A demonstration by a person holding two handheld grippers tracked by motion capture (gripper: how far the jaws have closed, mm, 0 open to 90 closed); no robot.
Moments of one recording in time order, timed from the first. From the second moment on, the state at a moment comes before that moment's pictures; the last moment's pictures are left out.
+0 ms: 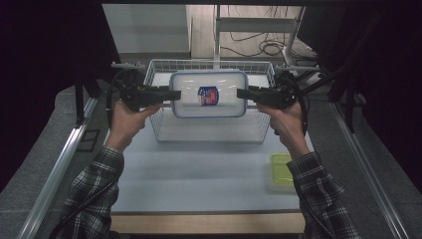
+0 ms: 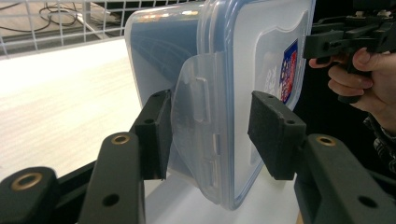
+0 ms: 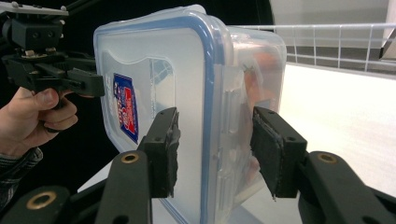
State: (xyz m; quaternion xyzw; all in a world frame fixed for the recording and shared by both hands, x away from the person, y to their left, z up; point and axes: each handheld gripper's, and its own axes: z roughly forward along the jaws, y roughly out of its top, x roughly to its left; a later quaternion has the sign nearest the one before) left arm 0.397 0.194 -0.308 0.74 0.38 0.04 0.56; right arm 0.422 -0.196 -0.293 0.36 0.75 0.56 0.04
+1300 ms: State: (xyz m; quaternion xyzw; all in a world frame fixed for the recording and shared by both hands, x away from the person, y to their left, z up) left arm 0.448 0.187 -0.318 0.71 0.42 0.07 0.55; right arm 0.468 -0.181 -0.306 0.41 0.75 0.51 0.07
